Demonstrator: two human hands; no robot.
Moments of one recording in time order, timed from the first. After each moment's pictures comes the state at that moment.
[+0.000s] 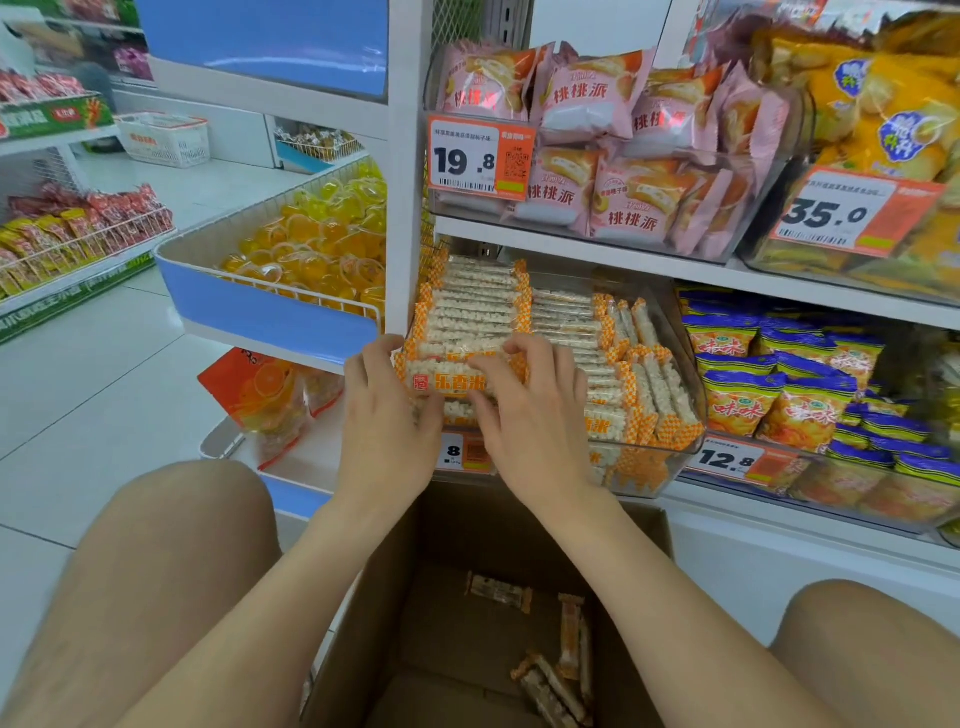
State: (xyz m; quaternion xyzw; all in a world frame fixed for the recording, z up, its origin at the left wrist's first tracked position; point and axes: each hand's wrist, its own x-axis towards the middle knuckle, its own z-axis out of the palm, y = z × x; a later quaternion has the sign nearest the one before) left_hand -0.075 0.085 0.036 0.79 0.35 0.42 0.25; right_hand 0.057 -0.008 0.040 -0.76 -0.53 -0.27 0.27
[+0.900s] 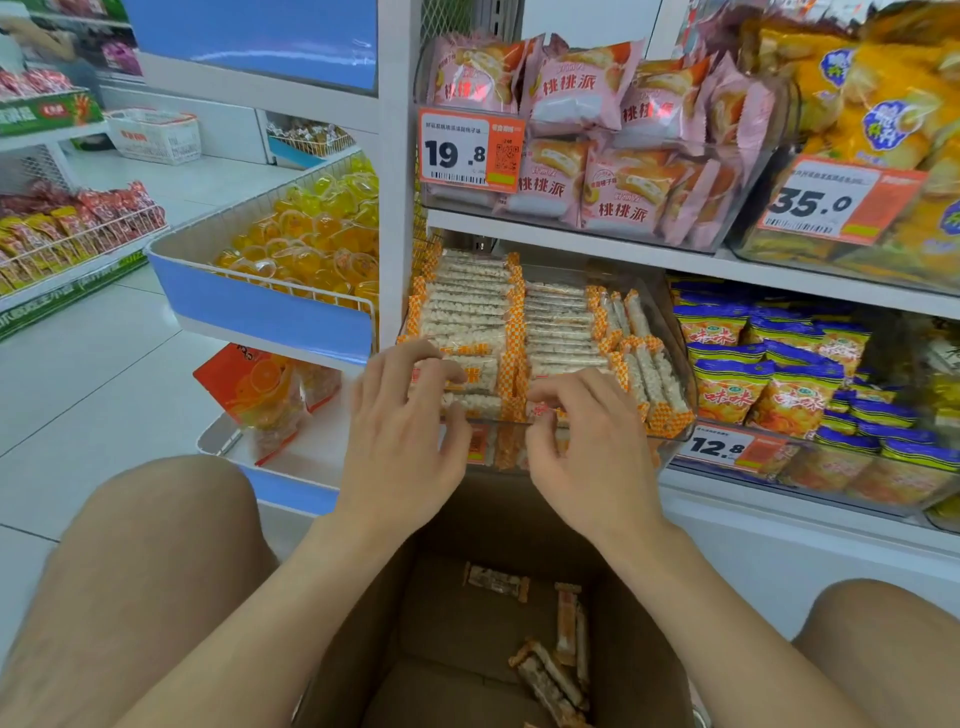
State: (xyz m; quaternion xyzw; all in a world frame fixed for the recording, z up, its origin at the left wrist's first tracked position) left_hand -0.084 0.058 0.043 0.86 0.23 0.45 0.07; right_hand 0.062 -0.072 0.049 -0.75 -0.52 -0.20 0.36
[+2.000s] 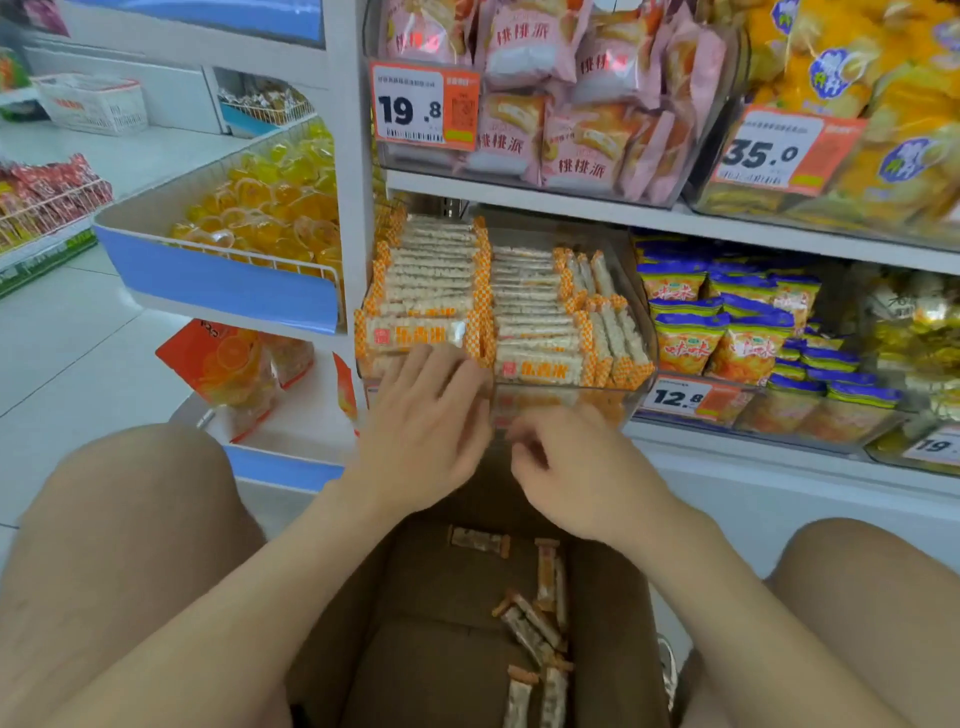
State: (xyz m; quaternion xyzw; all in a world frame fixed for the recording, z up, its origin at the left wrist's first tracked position) left_hand -0.068 0.039 0.031 0.91 0.09 0.40 0.02; right_hand 0.045 -0.116 0.073 -0.83 -0.53 0.05 0.17
